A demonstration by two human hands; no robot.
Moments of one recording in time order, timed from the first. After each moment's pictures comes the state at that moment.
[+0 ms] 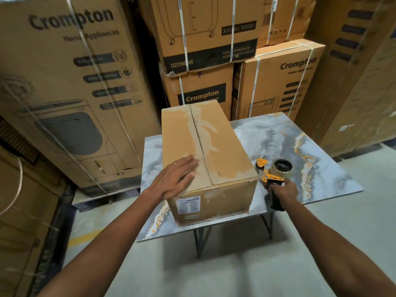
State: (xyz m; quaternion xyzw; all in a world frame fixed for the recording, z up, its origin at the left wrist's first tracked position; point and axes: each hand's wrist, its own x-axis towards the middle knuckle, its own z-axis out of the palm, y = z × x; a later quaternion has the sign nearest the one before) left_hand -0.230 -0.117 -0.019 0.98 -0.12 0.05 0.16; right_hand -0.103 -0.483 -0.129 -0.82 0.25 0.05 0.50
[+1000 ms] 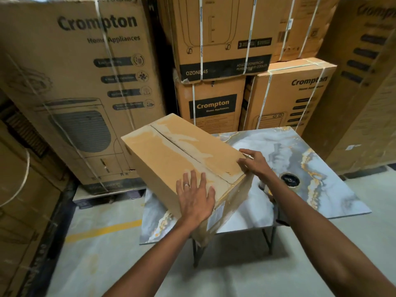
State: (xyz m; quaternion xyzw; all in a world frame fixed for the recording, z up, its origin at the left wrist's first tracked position) left_hand -0.258 -0.203 -0.031 0.98 0.18 0.02 0.12; right_hand -0.064 -0.372 -0.018 -0.85 -0.09 0.13 0.51
